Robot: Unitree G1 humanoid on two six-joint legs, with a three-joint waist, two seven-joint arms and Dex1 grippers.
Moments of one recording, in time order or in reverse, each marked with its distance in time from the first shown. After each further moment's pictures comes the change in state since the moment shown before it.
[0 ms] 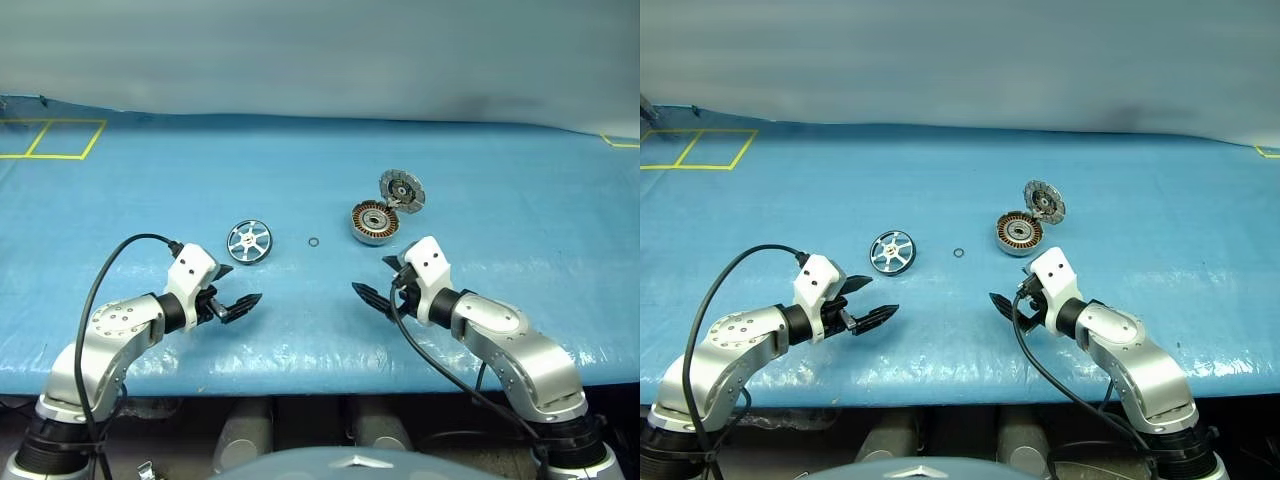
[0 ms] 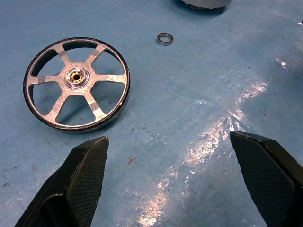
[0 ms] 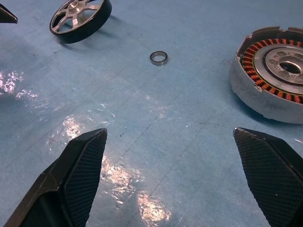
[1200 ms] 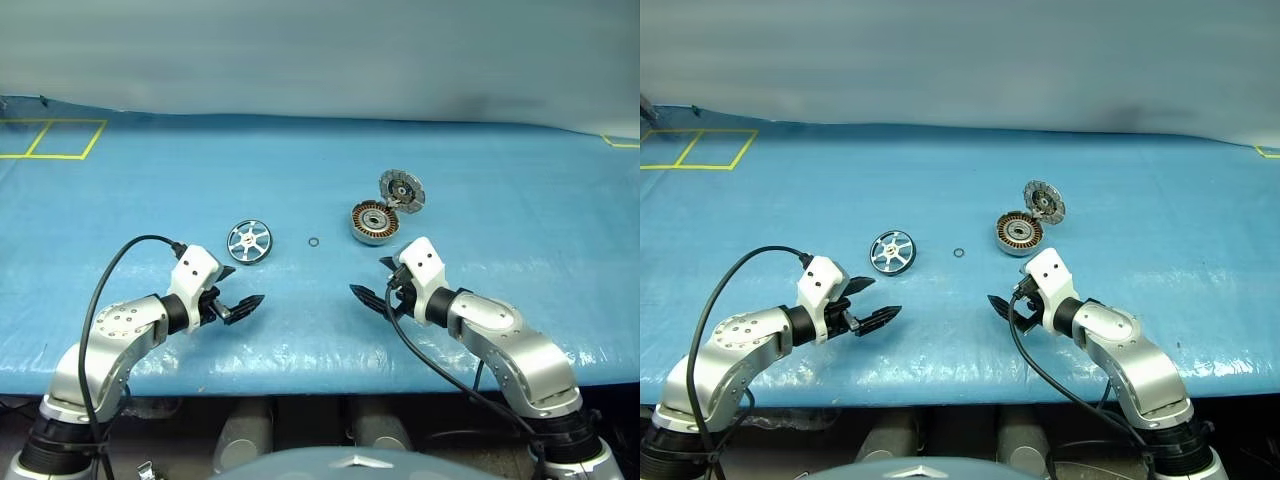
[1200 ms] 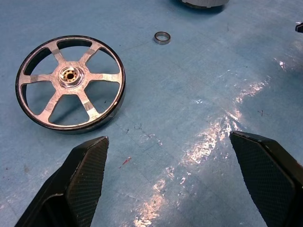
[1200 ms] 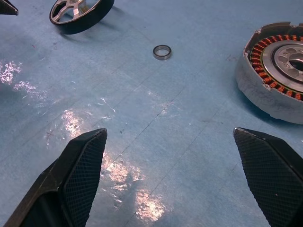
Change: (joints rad) left arm -0.001 -0.008 -0.014 0.000 0.004 0.000 0.009; right arm -0.028 -0.007 0.034 0.030 -0.038 0.000 0.020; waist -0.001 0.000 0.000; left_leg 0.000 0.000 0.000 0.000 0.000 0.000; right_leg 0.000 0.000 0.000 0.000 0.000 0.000
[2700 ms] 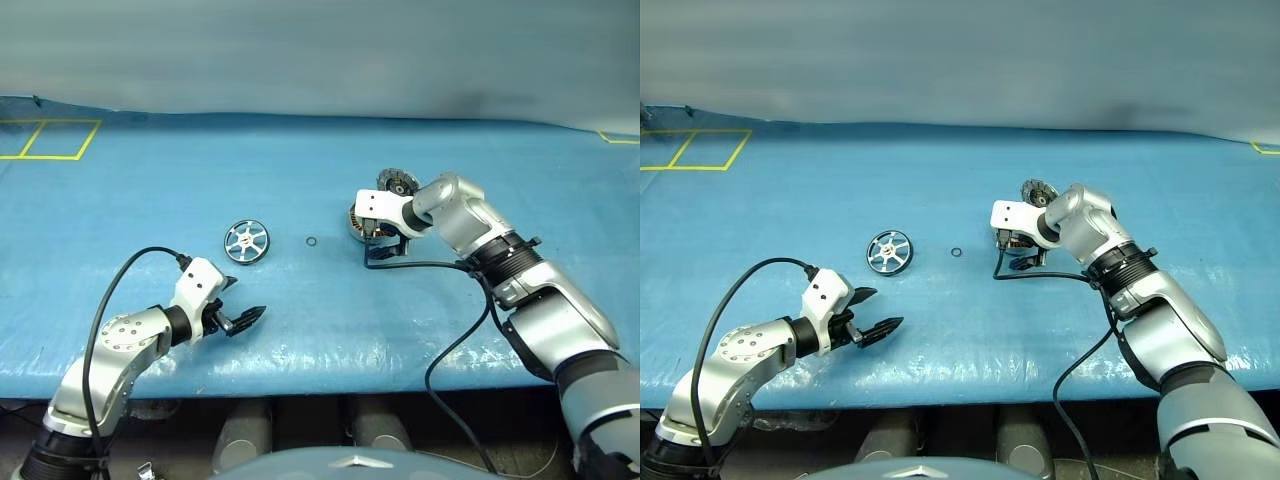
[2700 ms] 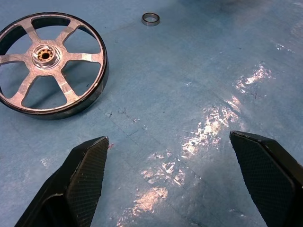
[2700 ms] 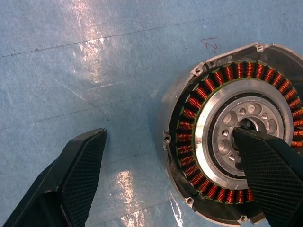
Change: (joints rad) left arm 0.060 -0.009 -0.030 -0.011 0.037 -0.042 0.010; right arm -0.895 -0.051 0.491 1.002 -0.546 -0.315 0.637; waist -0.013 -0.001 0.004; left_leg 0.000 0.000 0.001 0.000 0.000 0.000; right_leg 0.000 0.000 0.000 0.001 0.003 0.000
